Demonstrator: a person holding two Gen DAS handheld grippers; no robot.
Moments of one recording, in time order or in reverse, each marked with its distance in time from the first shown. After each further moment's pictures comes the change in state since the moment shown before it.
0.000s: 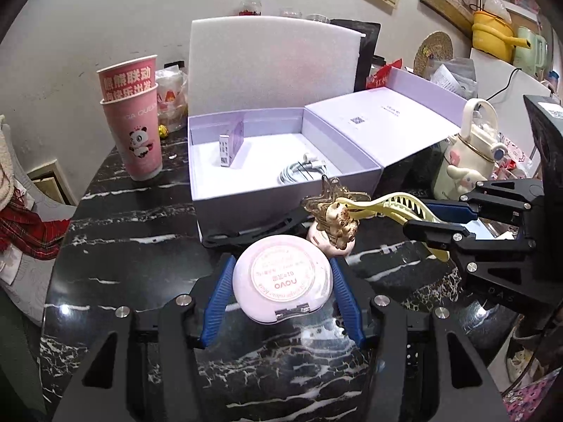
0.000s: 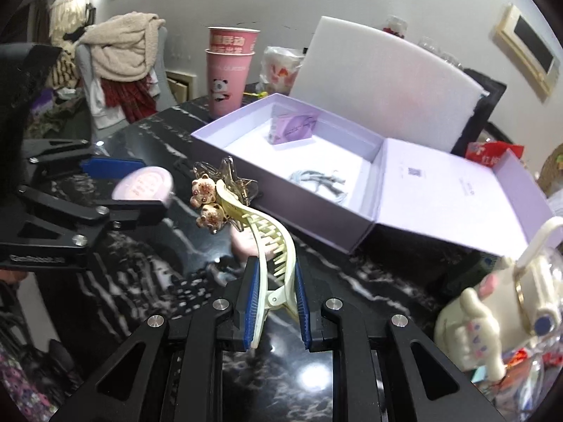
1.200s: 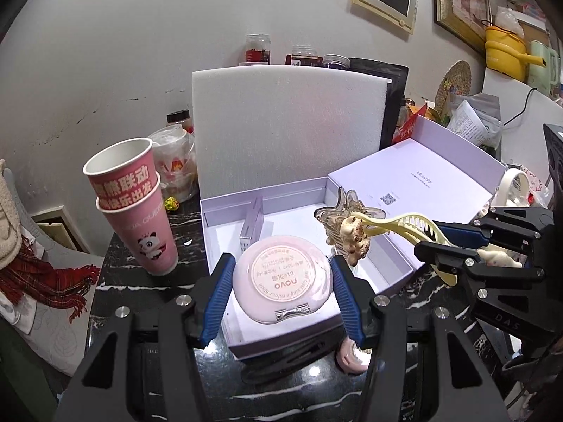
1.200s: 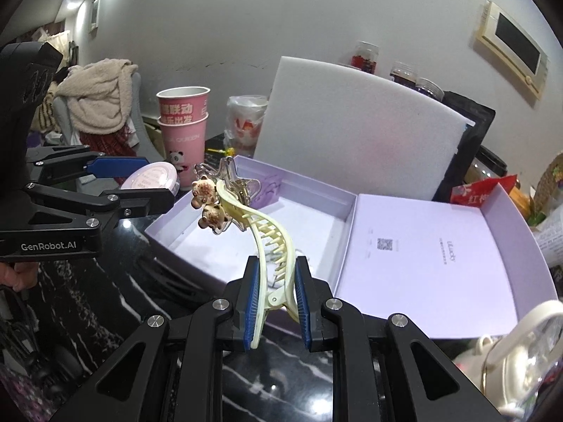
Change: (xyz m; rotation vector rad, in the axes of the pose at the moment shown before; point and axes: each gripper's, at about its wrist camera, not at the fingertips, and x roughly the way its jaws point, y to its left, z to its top) left arm 0.022 0.017 0.111 0.034 -0.078 0.052; right arm 0.007 -0.056 0.074 0.090 -0.120 -0.006
